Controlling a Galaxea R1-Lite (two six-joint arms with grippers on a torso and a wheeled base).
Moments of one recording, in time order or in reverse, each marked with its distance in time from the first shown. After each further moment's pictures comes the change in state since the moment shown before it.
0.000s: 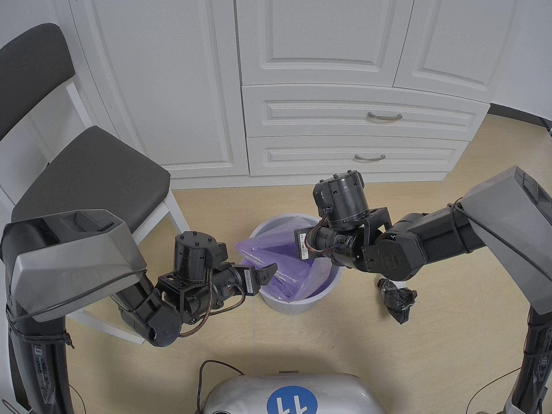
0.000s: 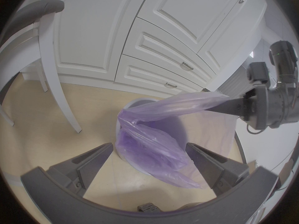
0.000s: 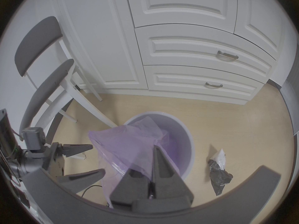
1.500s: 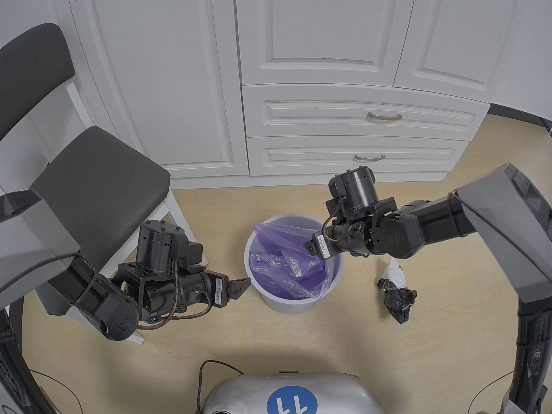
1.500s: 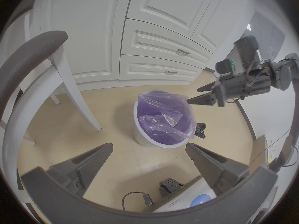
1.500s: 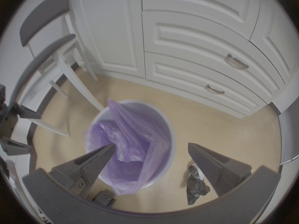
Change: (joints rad) left arm 0.044 -0.261 0.117 0.306 -0.010 0.211; right arm -0.106 0.060 -0.104 0.142 0.067 -0.252
